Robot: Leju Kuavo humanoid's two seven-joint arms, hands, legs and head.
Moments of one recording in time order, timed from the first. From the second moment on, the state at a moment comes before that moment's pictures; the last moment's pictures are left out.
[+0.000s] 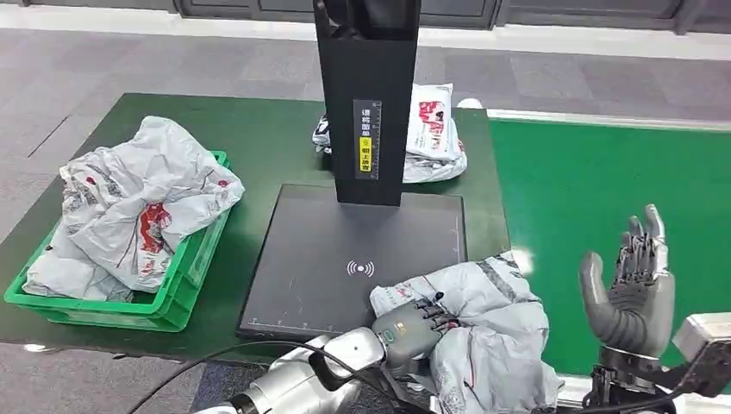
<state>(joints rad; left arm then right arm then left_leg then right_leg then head) -0.49 -0.28 -0.85 -0.71 -1.27 0.10 -0.08 0.10 0.21 -0.17 -1.93 0.27 0.24 -0.28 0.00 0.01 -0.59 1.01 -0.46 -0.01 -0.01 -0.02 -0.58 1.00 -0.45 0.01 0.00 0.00</state>
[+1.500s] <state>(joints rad) -0.33 -0.20 -0.28 -1.24 -0.58 0.21 -0.14 0.17 0.21 -0.17 -1.94 0.26 0.19 -0.27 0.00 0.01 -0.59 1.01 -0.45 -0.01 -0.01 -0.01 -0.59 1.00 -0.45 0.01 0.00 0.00</state>
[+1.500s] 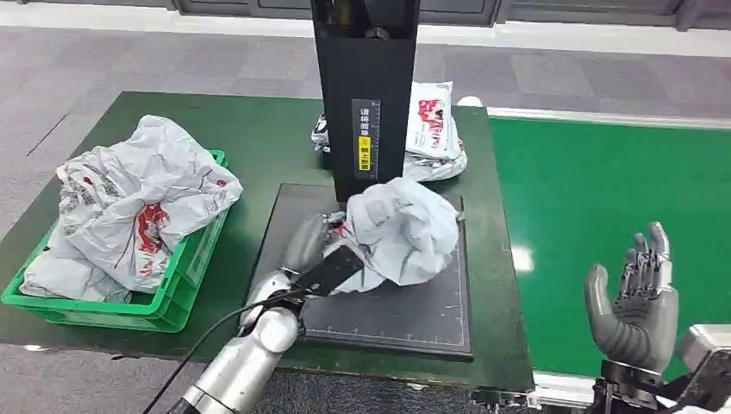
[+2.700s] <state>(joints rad) -0.20 -0.10 0.18 -1.76 -0.77 0.51 -0.21 0.26 0.28 -0.26 -1.99 0.28 0.24 -0.33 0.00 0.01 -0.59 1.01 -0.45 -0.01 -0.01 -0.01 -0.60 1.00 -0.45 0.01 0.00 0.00</state>
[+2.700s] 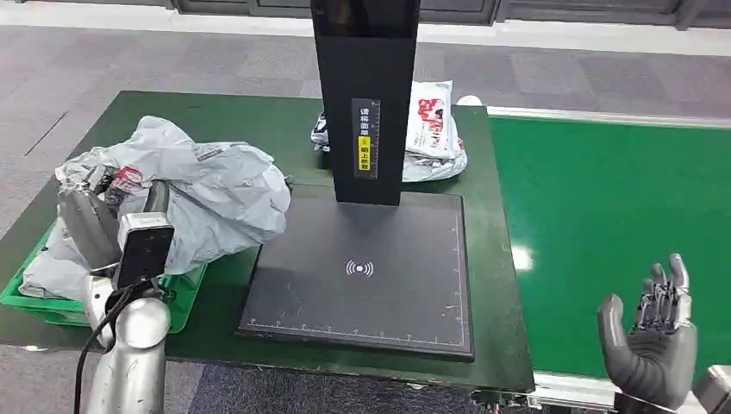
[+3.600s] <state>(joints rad) -0.35 0.02 0.27 -1.77 -1.14 0.66 -0.07 0.24 0.29 -0.26 -1.98 0.29 0.22 -0.31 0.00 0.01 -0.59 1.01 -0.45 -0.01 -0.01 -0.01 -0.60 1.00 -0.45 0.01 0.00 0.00</state>
